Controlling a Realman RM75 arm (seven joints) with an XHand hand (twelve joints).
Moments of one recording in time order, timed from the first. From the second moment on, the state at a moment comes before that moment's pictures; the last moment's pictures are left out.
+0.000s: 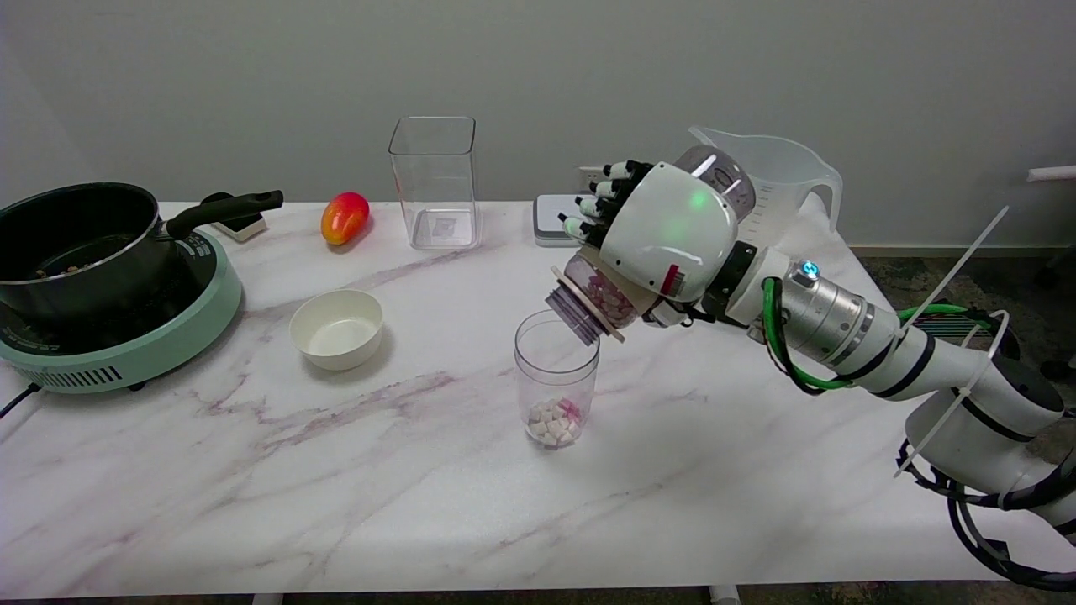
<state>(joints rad) -0.16 -0.86 -1.51 1.84 -0.55 0.60 0.59</state>
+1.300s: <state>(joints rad) -0.12 -0.85 -1.50 1.84 -0.66 0.59 0.63</state>
